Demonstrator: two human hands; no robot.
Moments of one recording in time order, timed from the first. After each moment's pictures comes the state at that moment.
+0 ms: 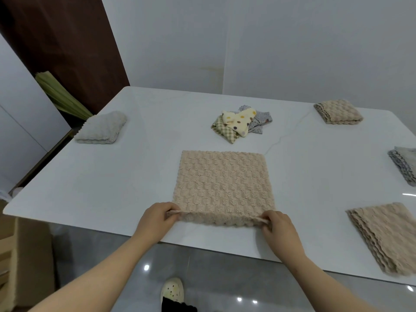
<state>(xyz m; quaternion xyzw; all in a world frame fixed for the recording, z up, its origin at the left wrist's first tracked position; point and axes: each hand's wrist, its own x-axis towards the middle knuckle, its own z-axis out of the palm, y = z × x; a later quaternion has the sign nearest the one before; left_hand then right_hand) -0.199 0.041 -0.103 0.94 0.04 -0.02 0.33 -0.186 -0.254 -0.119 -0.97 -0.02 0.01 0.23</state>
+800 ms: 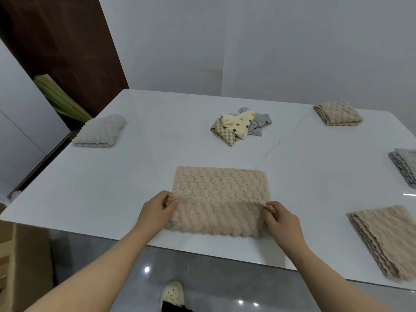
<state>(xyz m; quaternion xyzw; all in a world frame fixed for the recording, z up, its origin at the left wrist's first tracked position) -0.178 0.039 -0.090 0.91 0.13 -0.02 0.40 -0.175 -0.247 -0.083 -0.91 0.06 0.05 0.42</state>
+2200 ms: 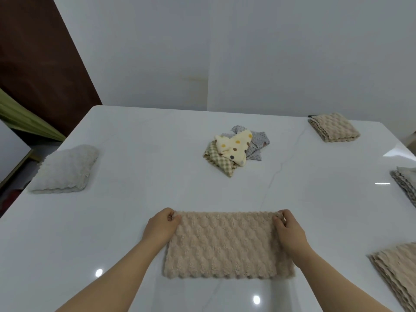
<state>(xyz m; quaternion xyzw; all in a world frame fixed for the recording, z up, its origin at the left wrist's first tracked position) -0.044 0.057 -0.110 0.88 0.18 -0.15 0.42 -0.063 -0.231 -0.087 -0.86 0.22 0.09 0.44</state>
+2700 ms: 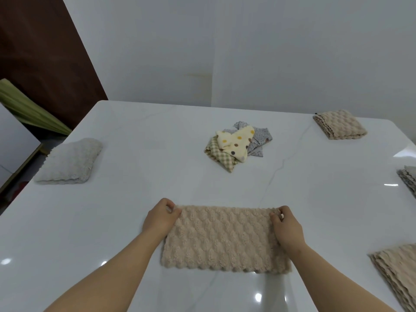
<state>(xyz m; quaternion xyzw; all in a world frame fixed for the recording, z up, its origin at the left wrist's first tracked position) -0.045 0.049 -0.104 0.88 0.21 -0.13 0.41 -0.058 -0.231 -0.094 -0.88 0.23 0.09 0.41</state>
